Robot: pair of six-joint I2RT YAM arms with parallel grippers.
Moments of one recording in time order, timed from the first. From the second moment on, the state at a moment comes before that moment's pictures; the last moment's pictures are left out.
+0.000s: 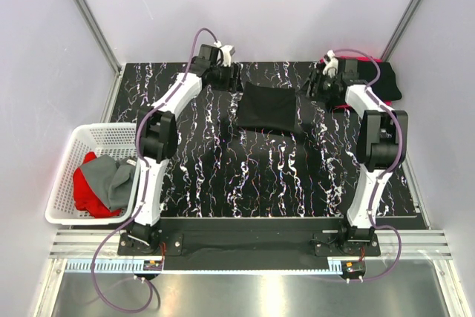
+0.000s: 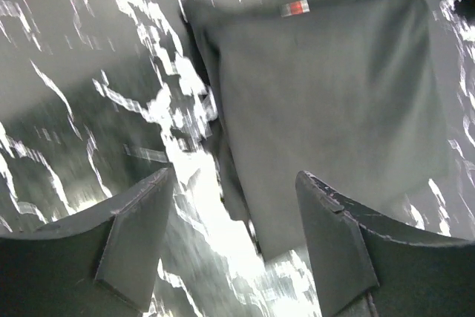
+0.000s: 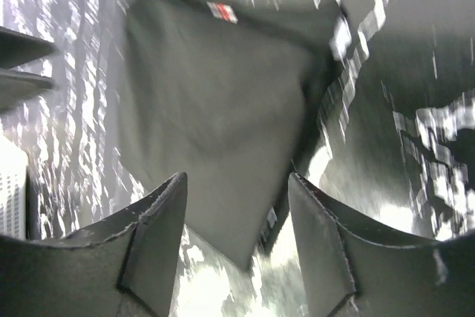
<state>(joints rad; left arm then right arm) -0.33 2.38 2.17 -0.53 0.35 -0.16 -0.01 2.08 1.61 -0.25 -0.59 0.29</state>
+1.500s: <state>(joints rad) -0.31 2.43 1.87 -0.42 0.95 -0.42 0.06 2.39 1.70 -0.29 -0.87 0.43</state>
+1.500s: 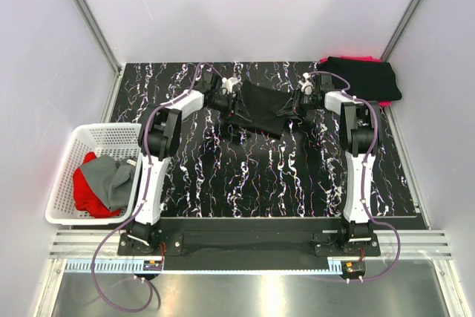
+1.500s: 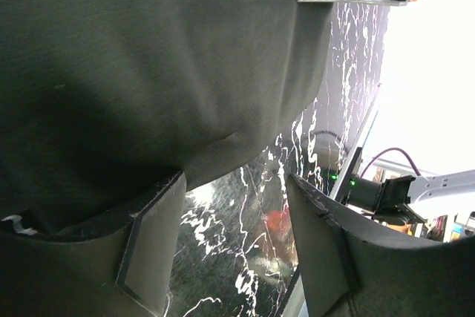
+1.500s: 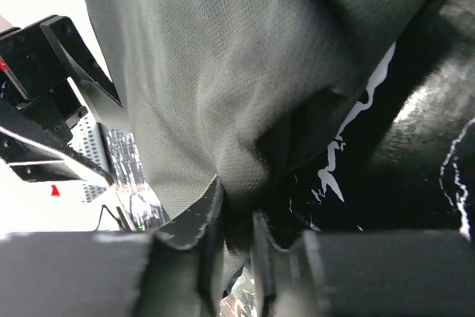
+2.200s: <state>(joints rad) -0.20 2.13 1.86 -0.61 0.88 -0.18 0.07 2.24 1.99 -0.71 -0.60 -0.18</state>
